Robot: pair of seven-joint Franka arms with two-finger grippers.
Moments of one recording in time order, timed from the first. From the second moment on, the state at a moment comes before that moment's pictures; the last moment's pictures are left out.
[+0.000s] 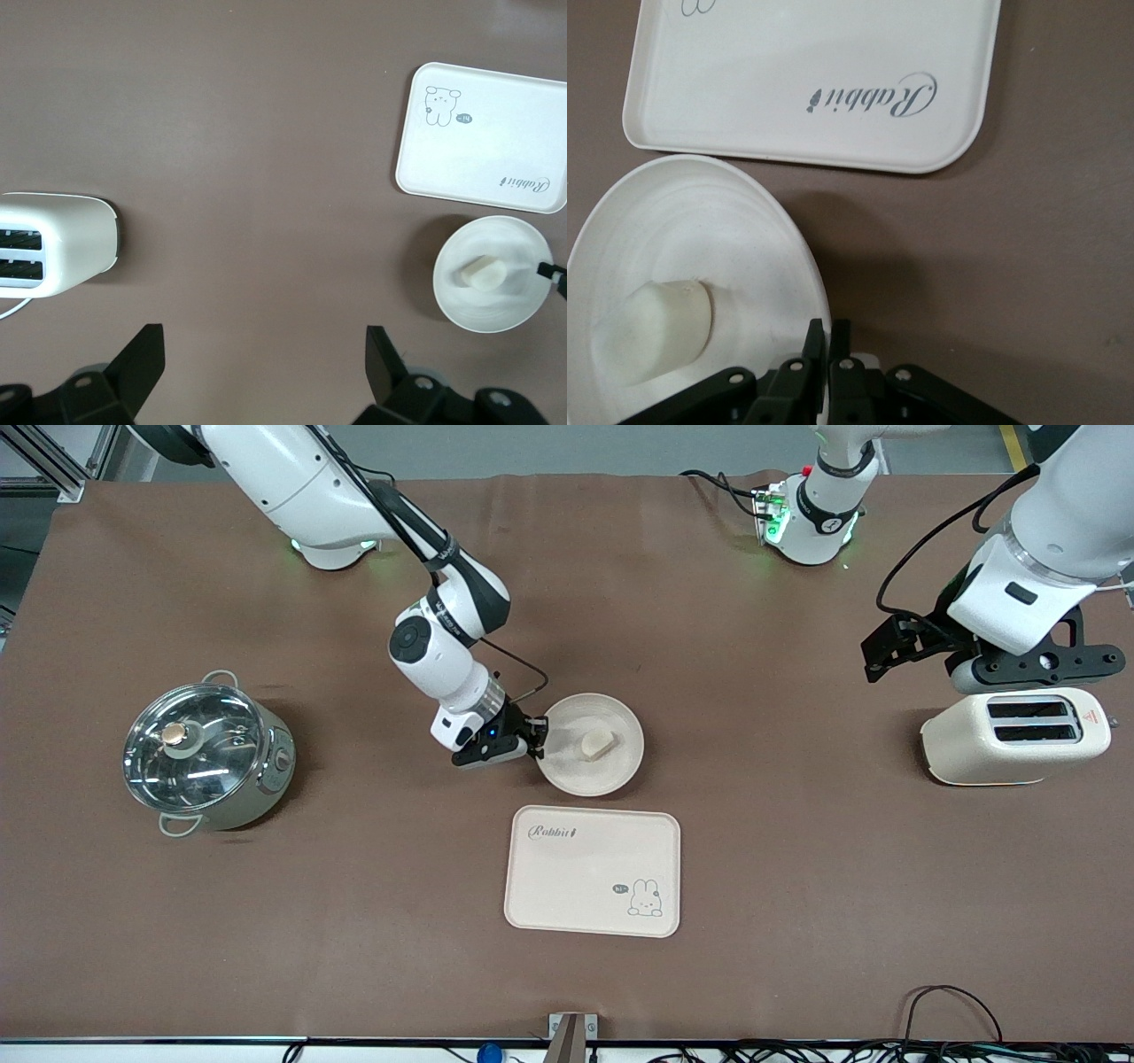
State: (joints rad) left arm -0.02 0.08 -0.25 -1.46 0.02 1.57 -0.34; right arm 0.34 0.60 0.39 -2.03 0.22 3.02 0.33
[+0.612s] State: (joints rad) left arm -0.02 0.08 -0.25 -1.46 0.02 1.57 -0.34; right arm 0.37 0.67 0.39 -2.03 0.22 3.11 0.36
